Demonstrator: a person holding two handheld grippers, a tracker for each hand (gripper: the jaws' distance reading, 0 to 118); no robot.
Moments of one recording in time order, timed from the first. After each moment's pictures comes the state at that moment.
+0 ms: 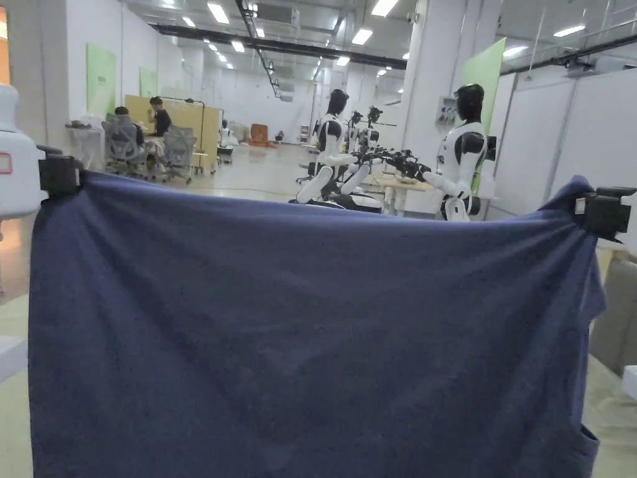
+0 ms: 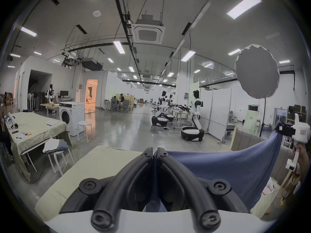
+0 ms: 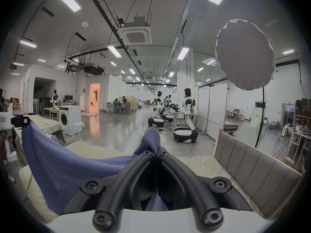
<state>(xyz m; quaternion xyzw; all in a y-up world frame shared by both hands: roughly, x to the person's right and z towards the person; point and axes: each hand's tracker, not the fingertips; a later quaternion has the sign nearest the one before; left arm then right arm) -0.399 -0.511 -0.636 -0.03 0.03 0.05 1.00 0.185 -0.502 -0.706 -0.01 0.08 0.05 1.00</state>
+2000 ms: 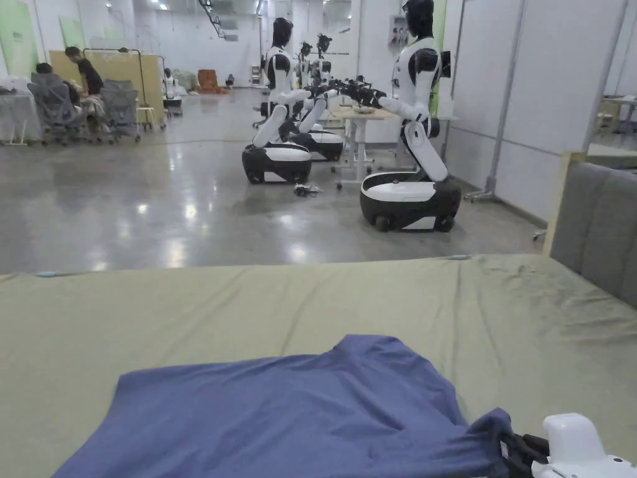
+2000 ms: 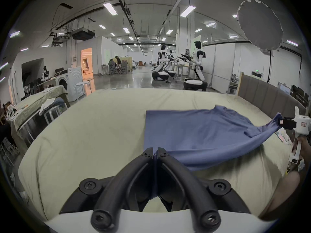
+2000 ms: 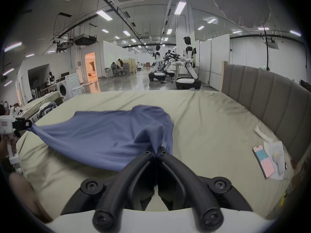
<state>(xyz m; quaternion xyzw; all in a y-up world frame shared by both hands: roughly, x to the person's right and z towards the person) -0.357 -0.859 -0.574 -0.24 0.02 0.02 0.97 0.225 -0.874 -0.644 -0.22 0.08 0.02 0.97</state>
